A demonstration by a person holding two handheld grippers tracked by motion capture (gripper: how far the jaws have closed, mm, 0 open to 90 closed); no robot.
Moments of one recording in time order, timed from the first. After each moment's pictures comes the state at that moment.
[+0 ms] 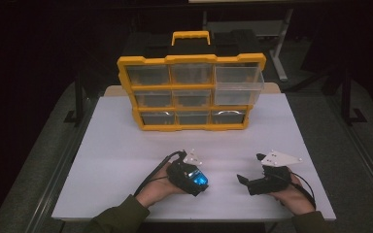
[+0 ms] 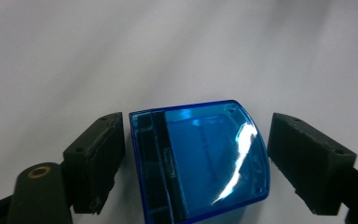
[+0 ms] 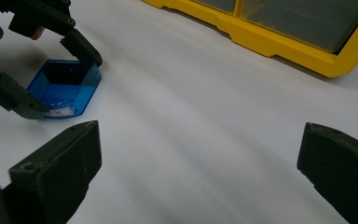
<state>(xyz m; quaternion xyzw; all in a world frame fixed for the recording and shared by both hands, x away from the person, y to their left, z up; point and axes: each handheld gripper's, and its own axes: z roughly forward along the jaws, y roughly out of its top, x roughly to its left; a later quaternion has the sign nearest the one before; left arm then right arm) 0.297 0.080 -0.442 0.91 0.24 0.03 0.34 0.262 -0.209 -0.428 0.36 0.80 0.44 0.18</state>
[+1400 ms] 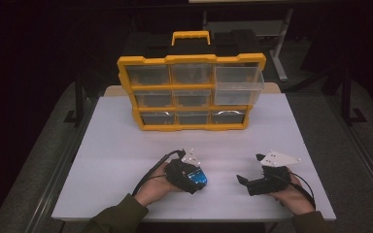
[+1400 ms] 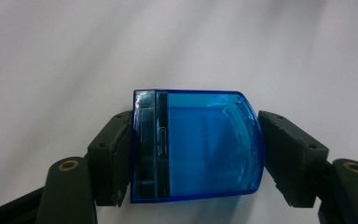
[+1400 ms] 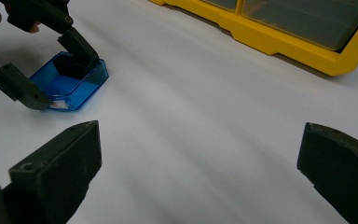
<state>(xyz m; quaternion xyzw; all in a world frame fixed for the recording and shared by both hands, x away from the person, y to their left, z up) 0.302 0.087 -0.439 0.92 0.21 0.02 0.33 0.262 -0.208 -0.429 0.36 0.80 0.44 0.18</state>
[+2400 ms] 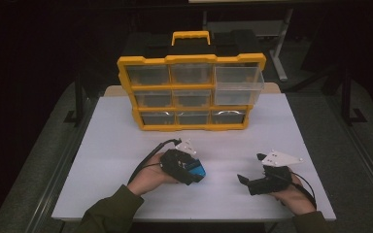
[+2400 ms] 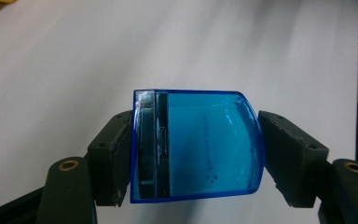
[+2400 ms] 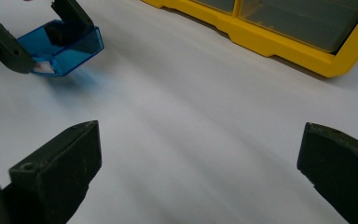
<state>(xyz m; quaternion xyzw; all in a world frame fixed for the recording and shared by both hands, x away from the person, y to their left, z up) 0.319 0.096 -0.406 0.92 0.20 -0.01 0.35 0.261 -0.210 -0.428 0.36 0.80 0.44 0.18</state>
